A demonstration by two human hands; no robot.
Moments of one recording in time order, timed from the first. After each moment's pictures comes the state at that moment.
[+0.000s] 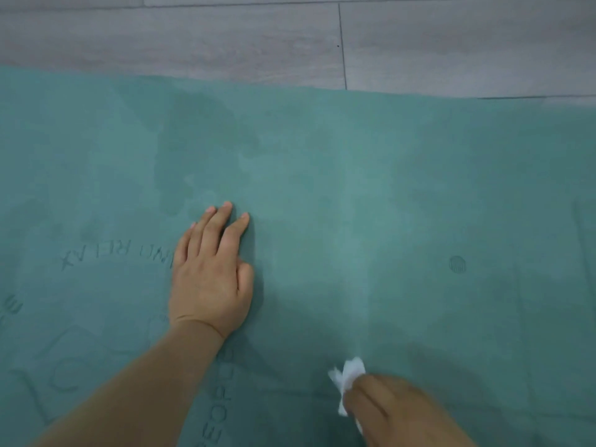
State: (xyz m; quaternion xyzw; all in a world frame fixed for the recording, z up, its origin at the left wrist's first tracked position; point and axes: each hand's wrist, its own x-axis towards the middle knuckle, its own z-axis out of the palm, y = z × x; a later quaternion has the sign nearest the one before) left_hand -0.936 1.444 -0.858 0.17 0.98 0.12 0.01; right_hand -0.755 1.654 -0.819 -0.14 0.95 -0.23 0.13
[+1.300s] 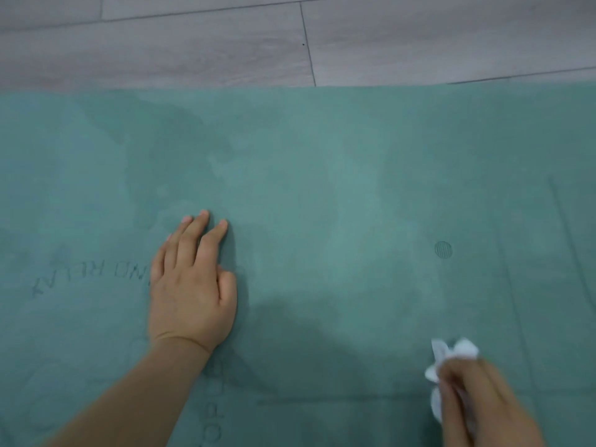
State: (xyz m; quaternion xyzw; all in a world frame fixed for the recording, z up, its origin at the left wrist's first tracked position) left_hand -0.935 1.445 -0.858 0.16 0.98 0.13 0.00; right_hand -0.706 1.678 -0.830 0.21 0.96 -0.18 -0.05
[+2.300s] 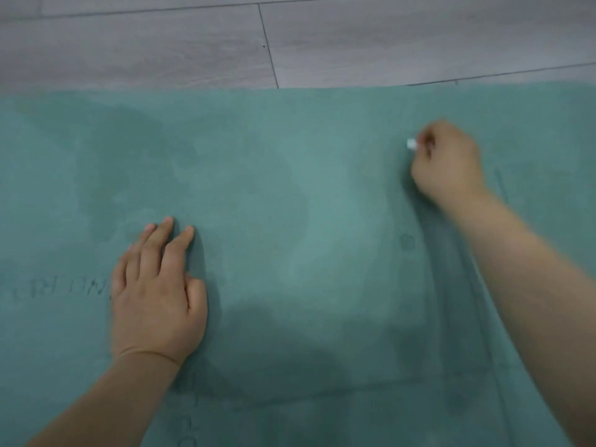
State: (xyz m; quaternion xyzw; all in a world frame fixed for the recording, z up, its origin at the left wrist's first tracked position) left_hand -0.935 1.445 -0.859 0.17 0.98 0.14 -0.01; right_hand -0.927 1.840 -0.843 0.29 0.94 -0.13 -0.10
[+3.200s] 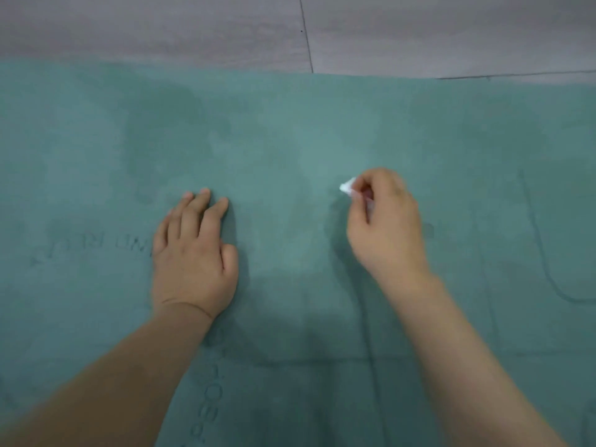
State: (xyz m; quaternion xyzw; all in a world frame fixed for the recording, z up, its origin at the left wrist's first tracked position) left_hand -0.935 1.445 -0.856 0.17 0.98 0.13 0.01; right_hand -0.885 1.672 -0.818 0.22 0.92 -0.29 -0.14
